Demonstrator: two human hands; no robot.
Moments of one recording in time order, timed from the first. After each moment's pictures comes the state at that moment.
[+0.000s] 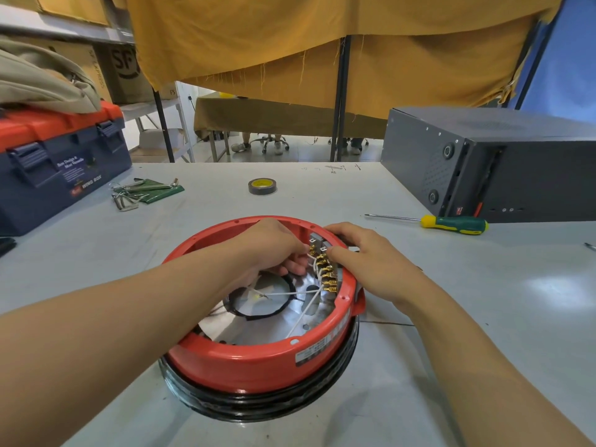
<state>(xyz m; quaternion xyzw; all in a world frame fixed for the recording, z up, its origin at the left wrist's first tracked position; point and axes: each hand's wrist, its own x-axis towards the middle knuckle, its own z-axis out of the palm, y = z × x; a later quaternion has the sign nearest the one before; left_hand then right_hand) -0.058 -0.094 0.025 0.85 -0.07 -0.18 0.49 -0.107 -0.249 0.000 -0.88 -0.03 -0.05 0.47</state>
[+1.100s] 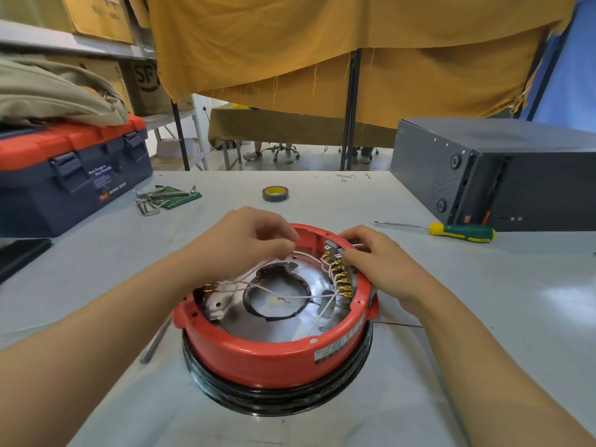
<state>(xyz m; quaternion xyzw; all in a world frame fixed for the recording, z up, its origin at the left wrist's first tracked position) -0.077 -0.035 0.046 0.89 -0.27 -0.01 0.35 -0.107 -0.251 0.000 -0.86 0.01 -0.04 0.52</state>
